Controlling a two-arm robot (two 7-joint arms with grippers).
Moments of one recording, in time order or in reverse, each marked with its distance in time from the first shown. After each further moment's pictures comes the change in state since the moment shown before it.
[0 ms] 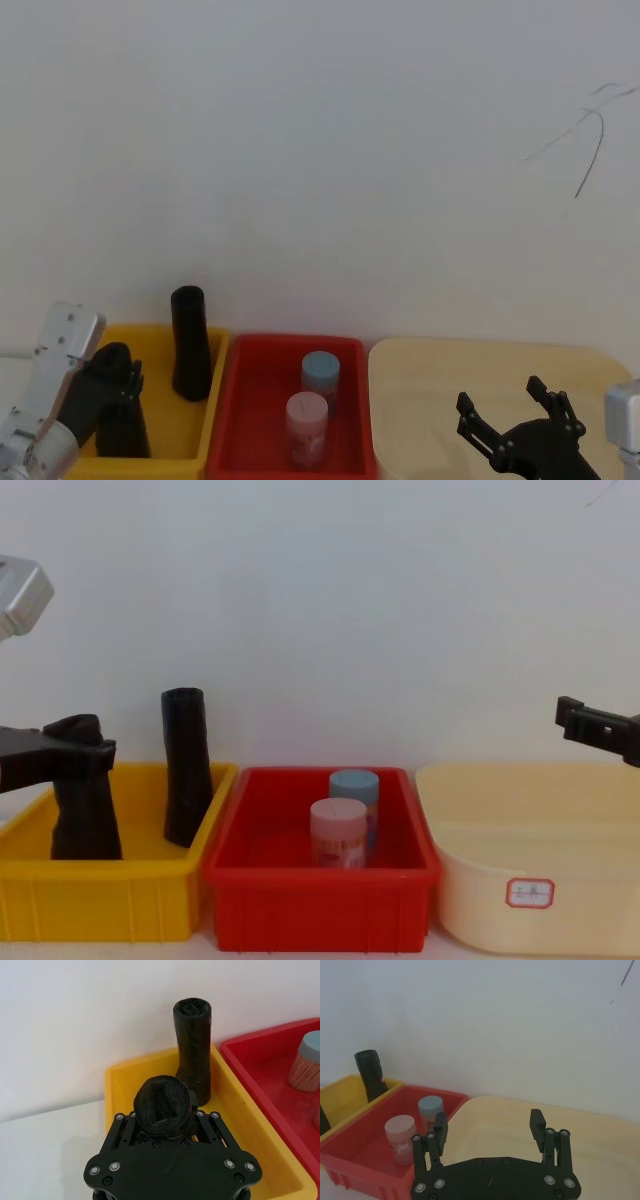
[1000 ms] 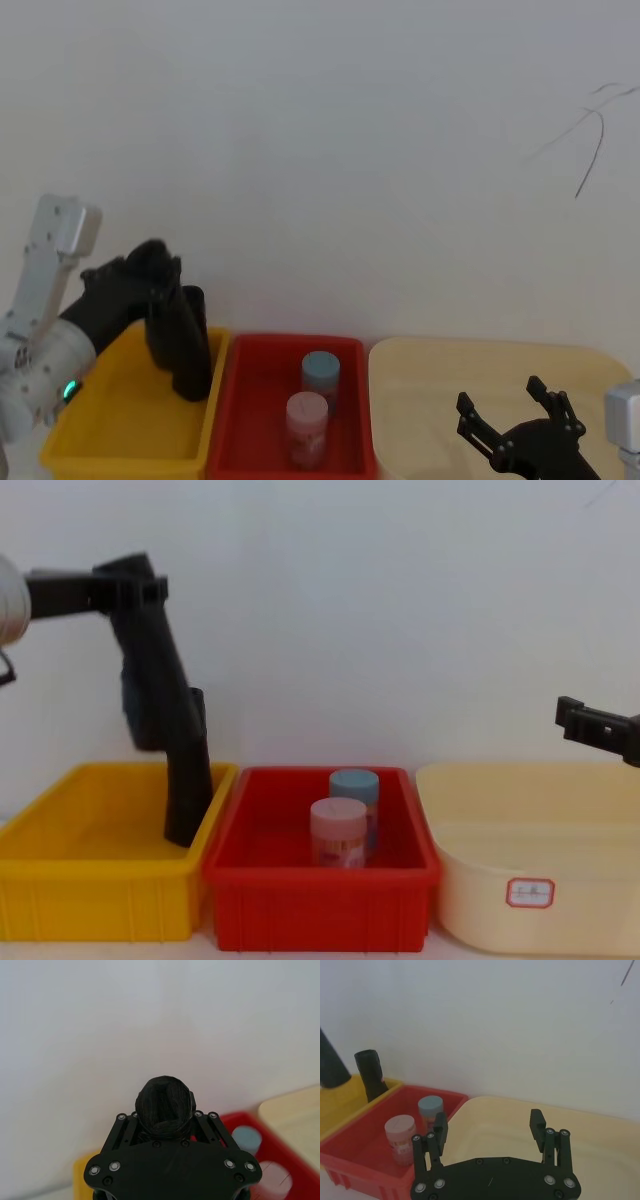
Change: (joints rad) left arm -0.113 -0.029 -0.051 -0.084 -0.107 -0.013 -0.163; right arm 0.000 0.000 0.000 0.000 0.000 0.000 0.000
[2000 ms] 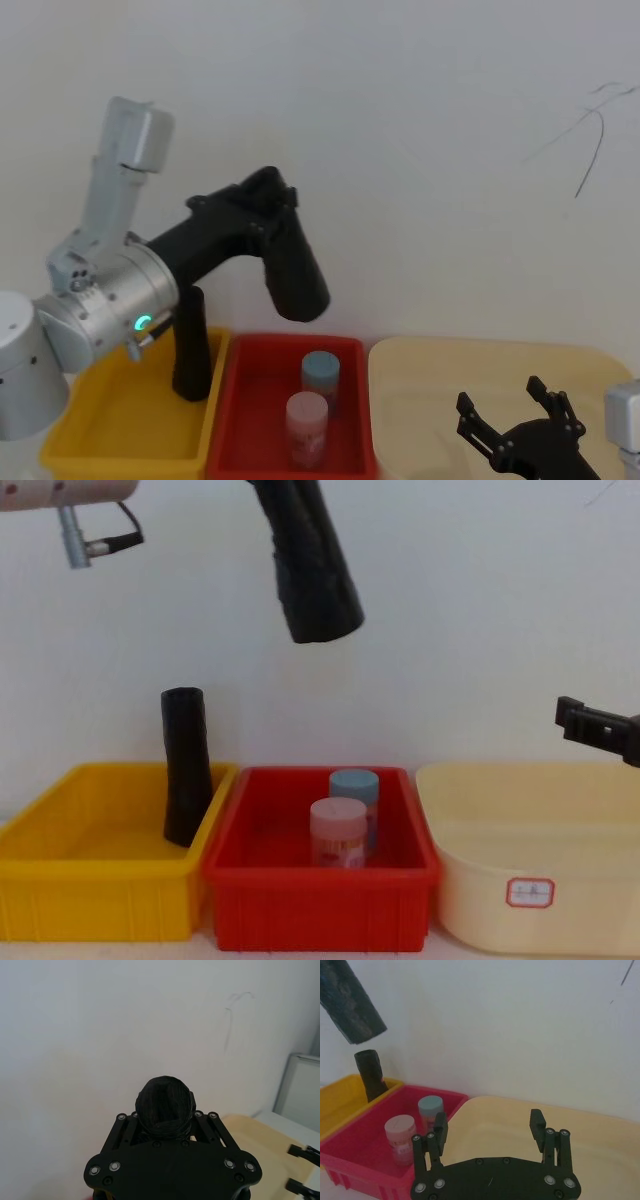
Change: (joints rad) left arm -0.136 -0.056 0.073 -0.079 -0.143 0.076 -0.170; right arm 0.000 0.000 0.000 0.000 0.000 0.000 0.000
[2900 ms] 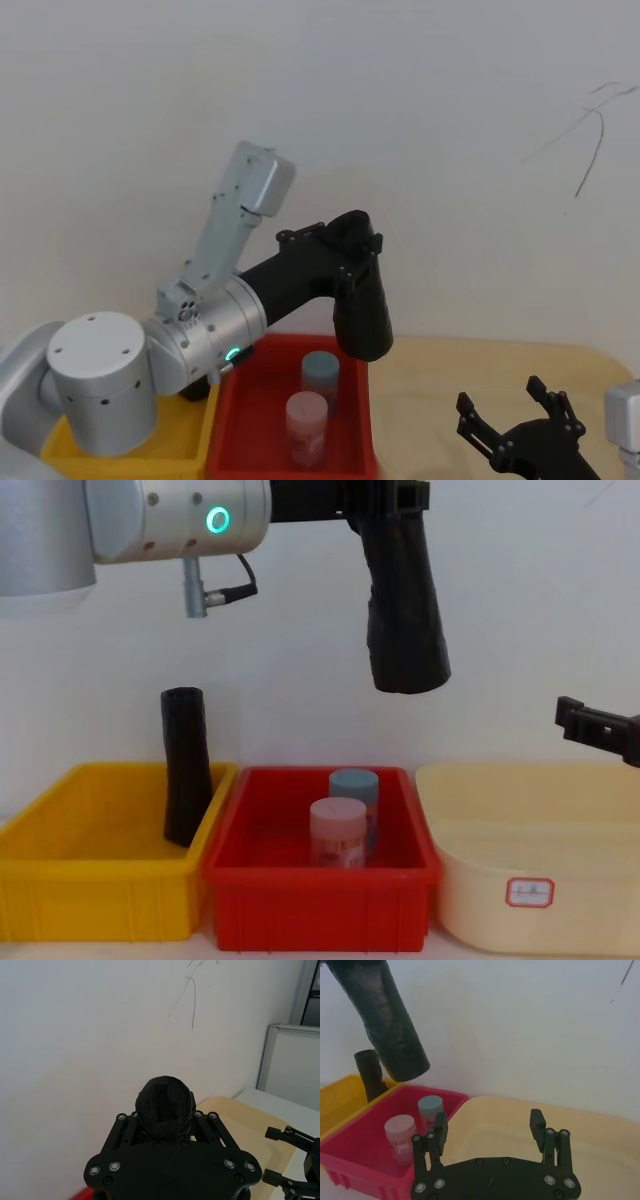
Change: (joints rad) left arm -0.055 -0.059 0.168 0.085 0.087 -0.040 0.002; right arm 0.000 0.000 0.000 0.000 0.000 0.000 0.000
